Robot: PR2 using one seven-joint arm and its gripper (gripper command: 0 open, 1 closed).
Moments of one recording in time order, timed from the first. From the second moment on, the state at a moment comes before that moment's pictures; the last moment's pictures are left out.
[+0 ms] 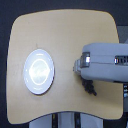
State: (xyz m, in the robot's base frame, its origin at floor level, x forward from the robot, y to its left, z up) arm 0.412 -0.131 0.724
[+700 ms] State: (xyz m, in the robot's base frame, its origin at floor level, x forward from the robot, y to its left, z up) arm 0.415 -0.130 0.733
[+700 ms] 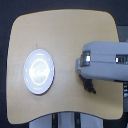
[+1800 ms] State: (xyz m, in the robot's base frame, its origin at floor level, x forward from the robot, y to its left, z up) arm 0.448 -0.097 0.853
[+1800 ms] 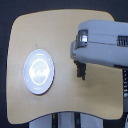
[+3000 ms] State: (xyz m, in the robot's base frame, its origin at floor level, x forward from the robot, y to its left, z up) arm 0.431 0.102 0.878
